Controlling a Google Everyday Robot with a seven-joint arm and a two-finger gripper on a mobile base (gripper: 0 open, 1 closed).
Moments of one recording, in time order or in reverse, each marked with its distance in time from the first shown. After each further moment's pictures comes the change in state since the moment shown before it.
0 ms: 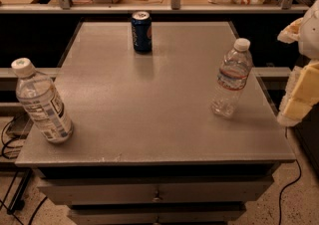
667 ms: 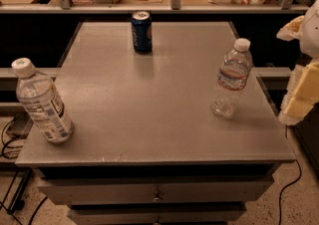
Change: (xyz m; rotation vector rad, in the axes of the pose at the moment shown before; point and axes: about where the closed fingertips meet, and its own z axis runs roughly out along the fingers) arm -0.001 -0.003 -0.002 0.010 -0.016 -0.027
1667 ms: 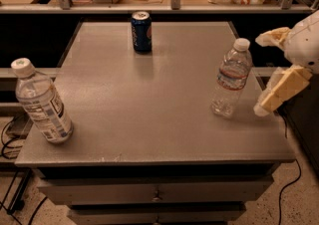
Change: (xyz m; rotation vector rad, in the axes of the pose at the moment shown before) arm -0.019 -0.031 0.050 -0.031 -0.374 -0.004
